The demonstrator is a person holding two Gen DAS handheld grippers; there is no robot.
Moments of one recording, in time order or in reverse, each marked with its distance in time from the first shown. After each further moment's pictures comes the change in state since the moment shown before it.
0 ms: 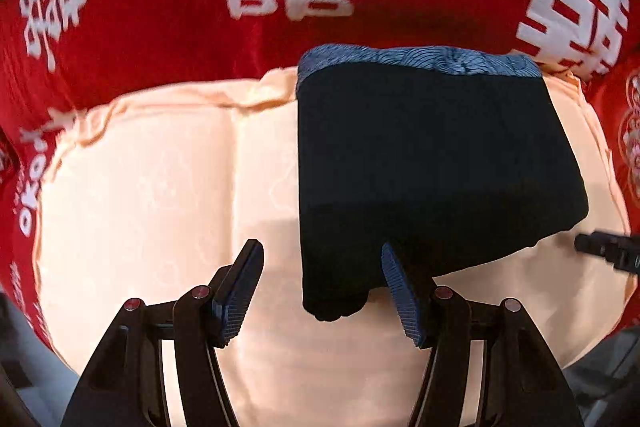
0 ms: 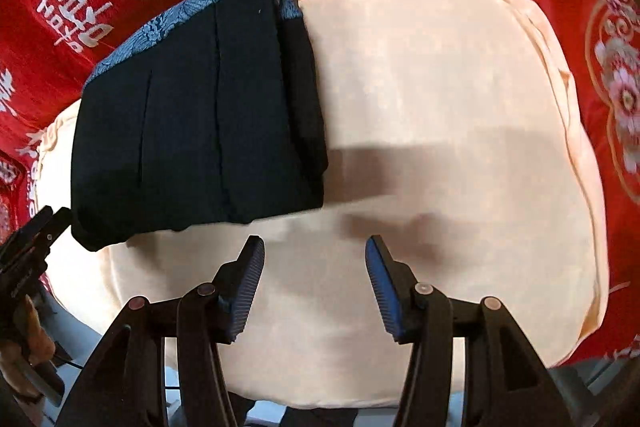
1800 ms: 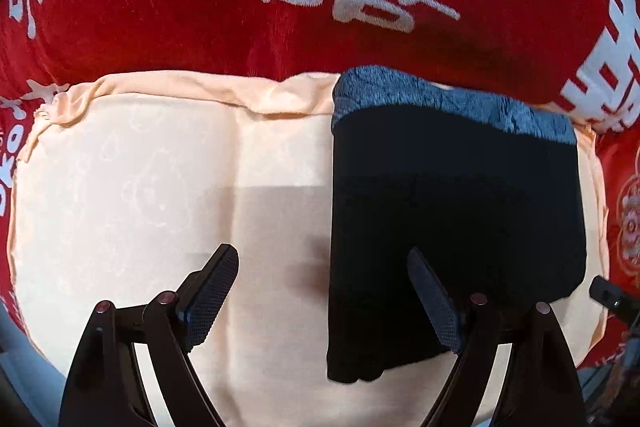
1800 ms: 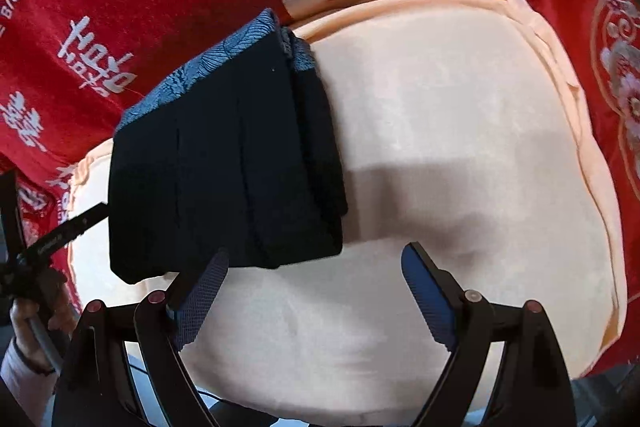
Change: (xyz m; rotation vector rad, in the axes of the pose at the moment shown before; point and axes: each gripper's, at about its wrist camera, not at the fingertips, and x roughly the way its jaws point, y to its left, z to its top) left arm 0.025 0.034 0.051 -0.129 0.077 -0.076; right arm -0.029 -0.036 0.014 0.034 -0.085 0.137
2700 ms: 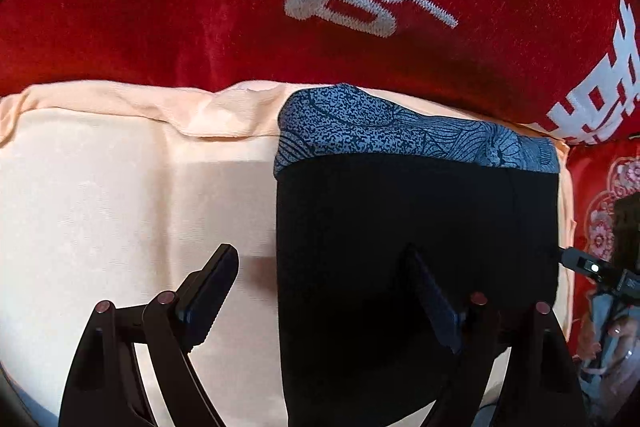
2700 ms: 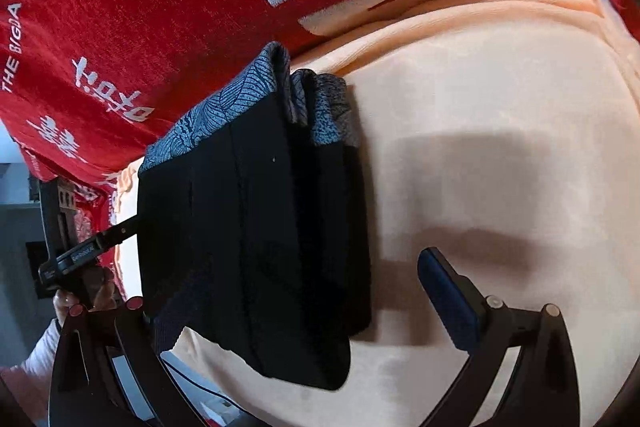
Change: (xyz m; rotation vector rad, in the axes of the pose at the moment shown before) left arm 0.046 -0.006 0.035 0.004 0.069 -0.200; right arm 0.048 -0.021 0.071 -0.029 0.071 0.250
